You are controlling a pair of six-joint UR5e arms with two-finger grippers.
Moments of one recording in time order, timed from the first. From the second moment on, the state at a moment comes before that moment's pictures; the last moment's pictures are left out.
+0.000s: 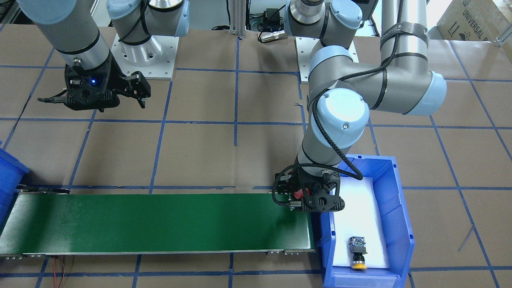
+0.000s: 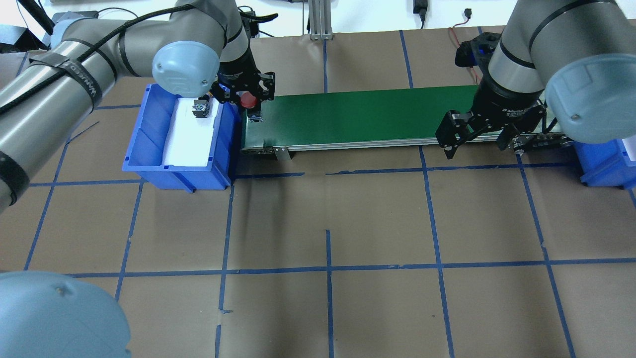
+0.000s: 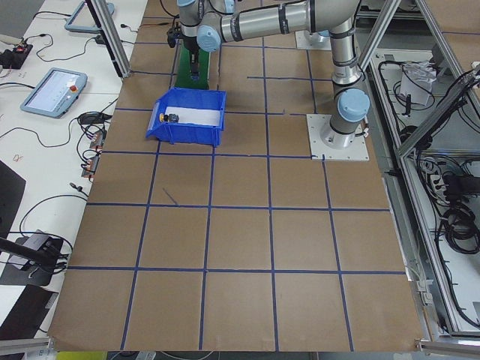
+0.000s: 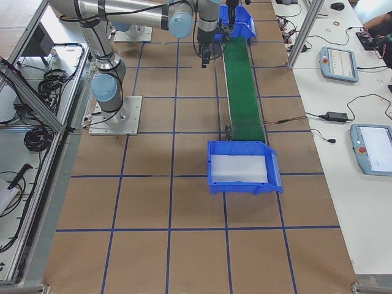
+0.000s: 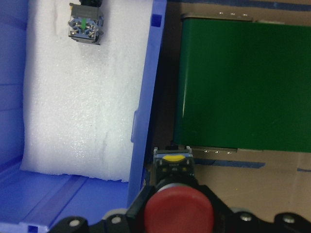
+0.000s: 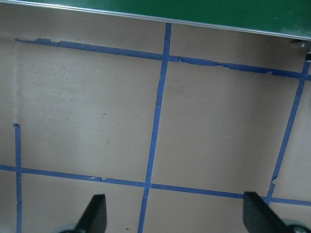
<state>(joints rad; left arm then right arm) -1.71 -2.03 -1.41 -1.25 1.58 -0.16 1.54 -1.60 1.74 -1.63 -1.58 -0.18</state>
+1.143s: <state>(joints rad) -1.73 -2.15 -1.35 -1.20 1.59 -0.20 1.54 -1.61 1.74 -1.60 -1.58 -0.18</state>
